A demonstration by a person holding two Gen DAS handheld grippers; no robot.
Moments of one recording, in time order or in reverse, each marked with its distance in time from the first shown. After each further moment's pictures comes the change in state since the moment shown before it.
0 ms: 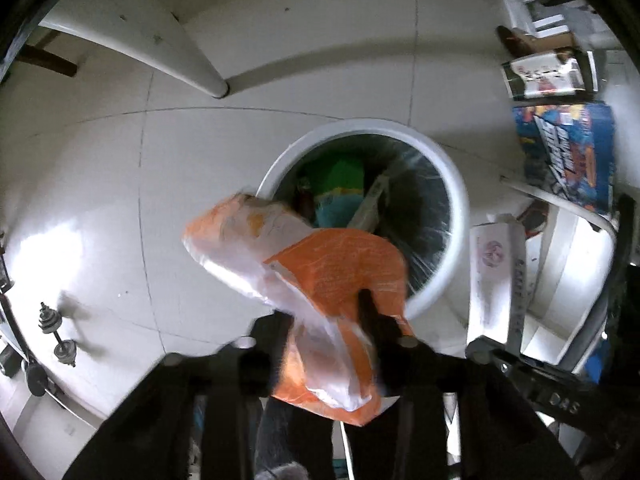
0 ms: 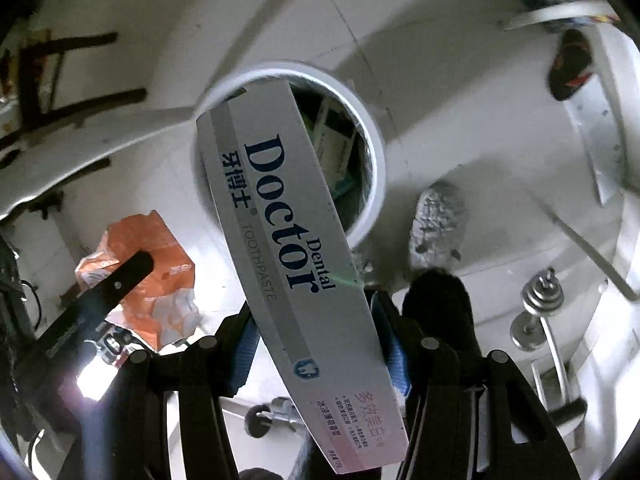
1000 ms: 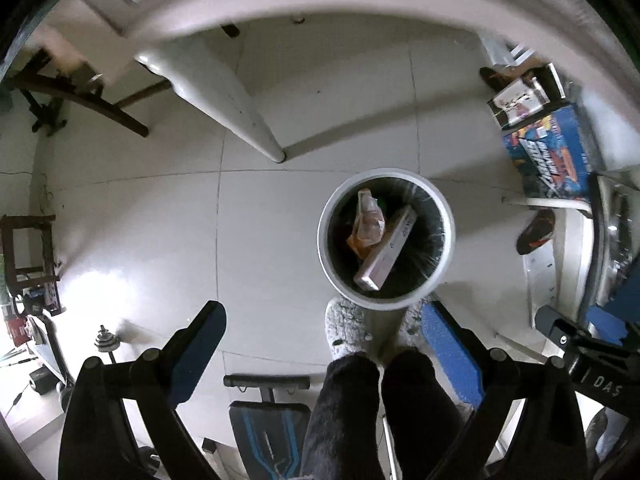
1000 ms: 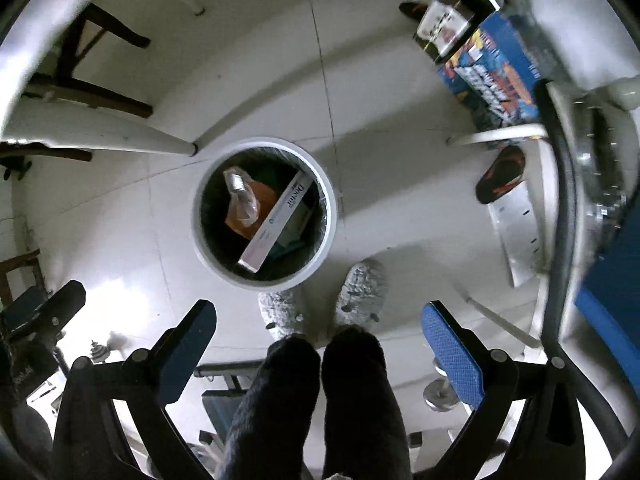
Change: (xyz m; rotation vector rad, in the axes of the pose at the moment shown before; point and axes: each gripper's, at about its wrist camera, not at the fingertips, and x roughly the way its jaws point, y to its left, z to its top) left arm -0.177 0.009 -0.123 0.085 -0.300 0.141; right arm -0.128 0.050 -0.096 -0.213 -0.351 -0.279
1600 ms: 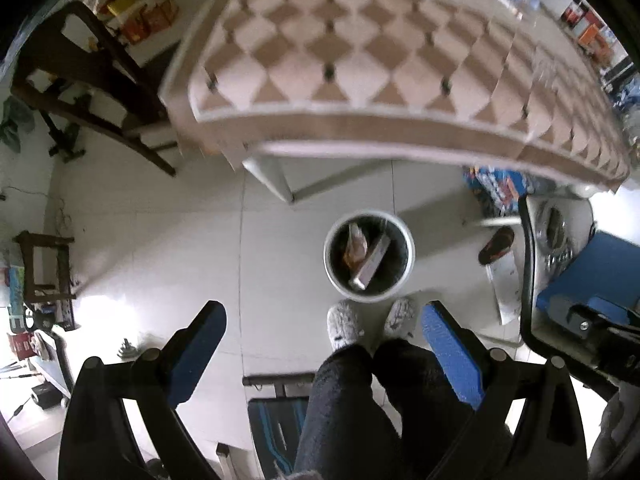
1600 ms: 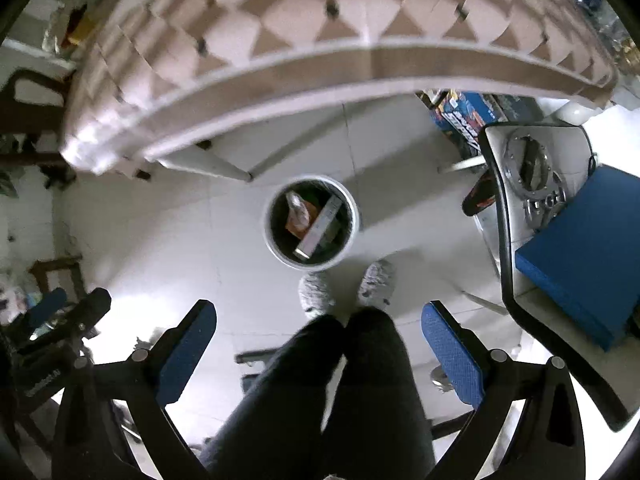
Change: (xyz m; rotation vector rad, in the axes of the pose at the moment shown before) left arm -0.200 0.025 -0.030 0.018 -0.156 -0.031; right arm -0.254 0.023 -0.068 0.019 -0.122 0.095
